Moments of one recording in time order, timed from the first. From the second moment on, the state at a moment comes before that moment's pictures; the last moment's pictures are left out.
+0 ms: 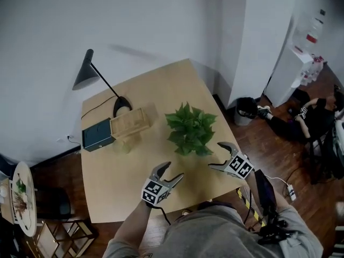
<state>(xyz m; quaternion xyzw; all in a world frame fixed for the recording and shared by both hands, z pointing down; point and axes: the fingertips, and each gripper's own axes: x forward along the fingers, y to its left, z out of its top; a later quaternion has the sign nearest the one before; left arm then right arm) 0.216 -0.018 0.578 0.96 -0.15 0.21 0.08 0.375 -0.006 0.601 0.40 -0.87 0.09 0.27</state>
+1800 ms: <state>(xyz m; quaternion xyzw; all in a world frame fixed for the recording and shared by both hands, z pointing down) 0.253 0.196 0.525 0.94 -0.28 0.10 0.15 0.321 0.212 0.536 0.35 -0.91 0.06 0.22</state>
